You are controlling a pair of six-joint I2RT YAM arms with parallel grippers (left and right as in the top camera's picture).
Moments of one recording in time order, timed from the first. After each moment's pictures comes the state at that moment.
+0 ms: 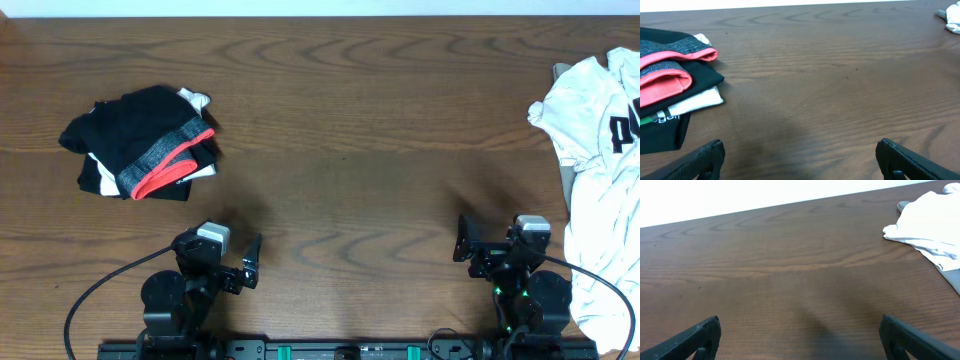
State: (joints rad) left arm -0.02 0.01 0.15 -0.53 0.33 0.03; right arm -0.02 0.02 0.12 -0.41 -0.10 0.17
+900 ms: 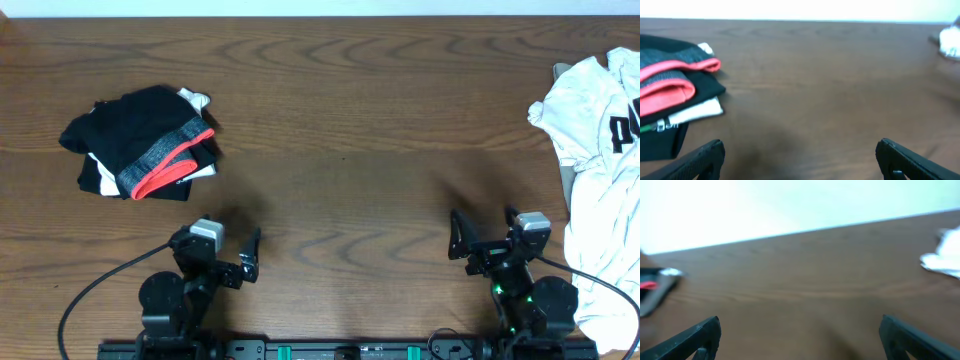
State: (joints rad) left arm -0.02 0.02 0.15 -0.44 0.33 -0.07; right arm -0.02 0.02 0.12 -0.26 -0.26 0.24
